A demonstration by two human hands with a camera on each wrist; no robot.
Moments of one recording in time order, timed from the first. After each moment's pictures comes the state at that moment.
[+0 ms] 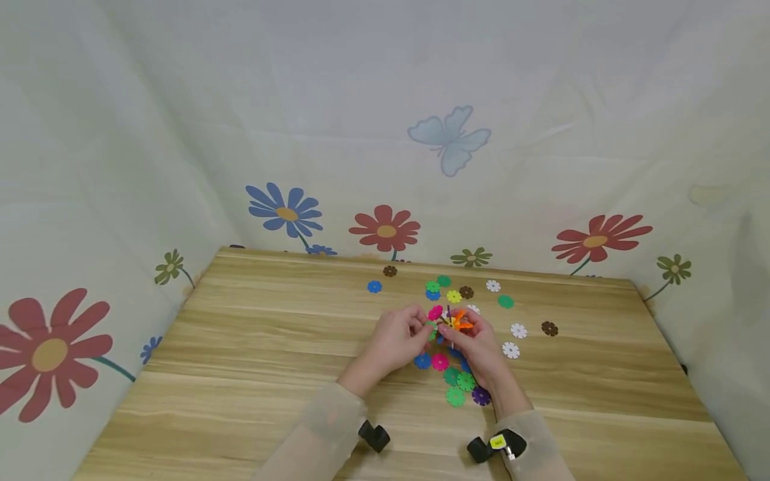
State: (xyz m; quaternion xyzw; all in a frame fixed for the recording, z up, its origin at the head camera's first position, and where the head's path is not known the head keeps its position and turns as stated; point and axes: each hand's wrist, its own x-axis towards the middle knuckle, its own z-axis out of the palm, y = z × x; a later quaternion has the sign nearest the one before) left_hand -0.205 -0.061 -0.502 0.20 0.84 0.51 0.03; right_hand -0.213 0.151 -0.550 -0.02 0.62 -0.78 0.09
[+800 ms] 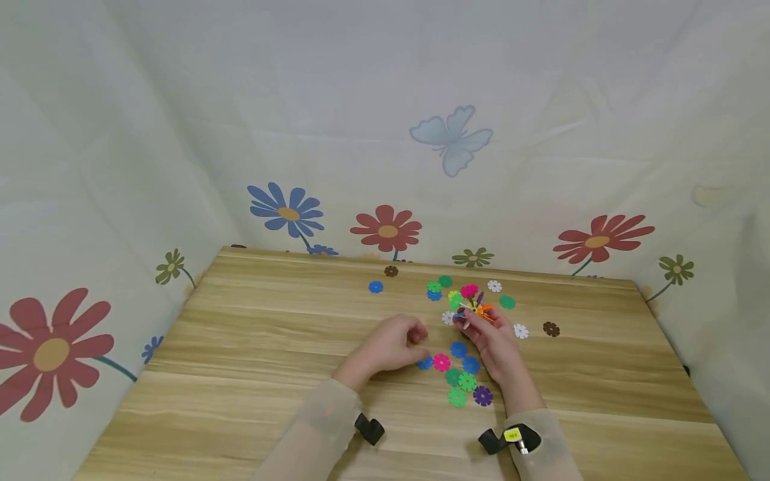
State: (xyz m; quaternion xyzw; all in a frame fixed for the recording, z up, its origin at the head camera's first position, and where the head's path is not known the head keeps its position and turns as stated) left_hand -0.223 -0.078 -0.525 0.24 0.88 0.39 0.11; right_hand -0.224 0.171 -0.548 0.04 0.51 -0.86 0.05
